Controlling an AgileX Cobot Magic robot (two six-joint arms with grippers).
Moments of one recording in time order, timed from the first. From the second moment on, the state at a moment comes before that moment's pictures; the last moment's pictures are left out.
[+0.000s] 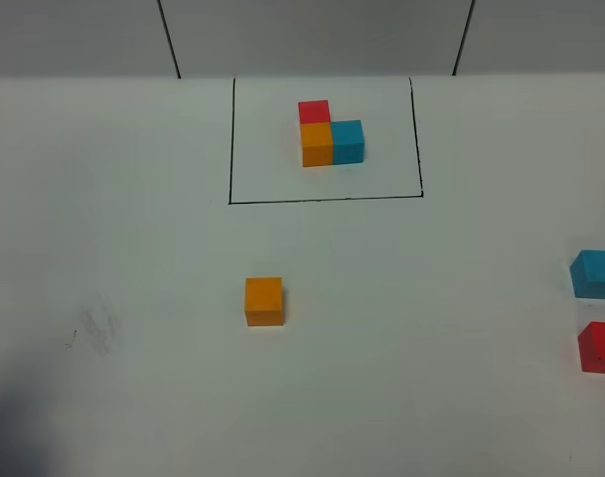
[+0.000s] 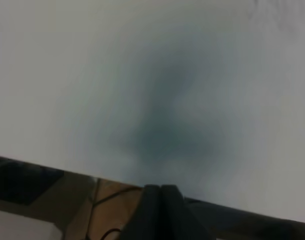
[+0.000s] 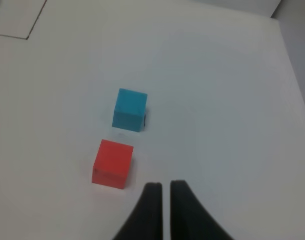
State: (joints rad) left arm 0.03 0.70 -0.58 0.12 1.11 -0.22; right arm 0.01 0.00 -0.50 -0.07 1.06 -0.15
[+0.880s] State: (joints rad) left arm 0.03 0.39 -0.51 0.08 1.09 -0.11; right arm 0.01 0.00 -0.50 -0.07 1.06 -0.15
